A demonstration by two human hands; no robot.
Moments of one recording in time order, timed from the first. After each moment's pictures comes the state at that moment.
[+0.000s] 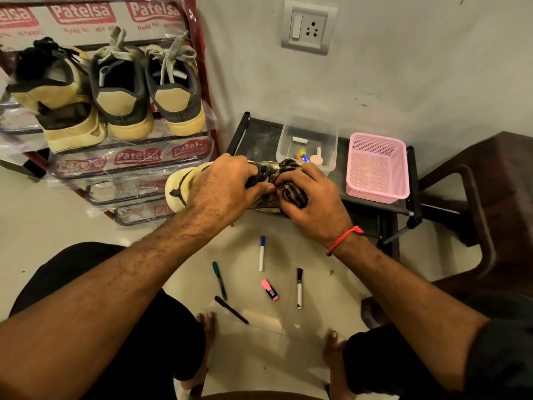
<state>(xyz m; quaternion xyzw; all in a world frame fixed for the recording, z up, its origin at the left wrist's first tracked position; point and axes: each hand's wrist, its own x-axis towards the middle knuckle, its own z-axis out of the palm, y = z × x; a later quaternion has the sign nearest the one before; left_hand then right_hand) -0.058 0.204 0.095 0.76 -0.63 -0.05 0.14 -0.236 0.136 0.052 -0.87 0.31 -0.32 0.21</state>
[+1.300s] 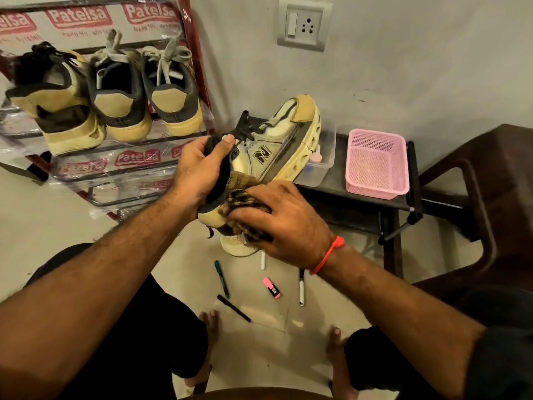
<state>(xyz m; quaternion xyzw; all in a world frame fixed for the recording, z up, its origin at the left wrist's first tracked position) -0.032 0.190 0.088 0.69 -0.28 -0.36 0.56 -0.222 0.176 0.066 -0.95 0.10 -0.29 0.04</state>
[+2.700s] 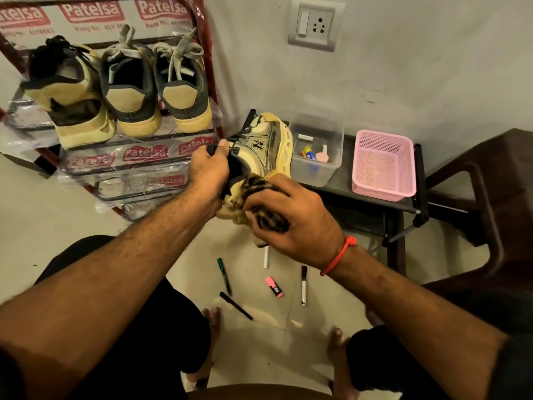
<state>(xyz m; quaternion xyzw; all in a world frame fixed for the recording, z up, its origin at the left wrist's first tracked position) -0.035 0.180 0.080 0.75 -0.15 -0.33 0.56 -0.221 0.183 0.083 -0.92 0.15 -0.32 0.19</state>
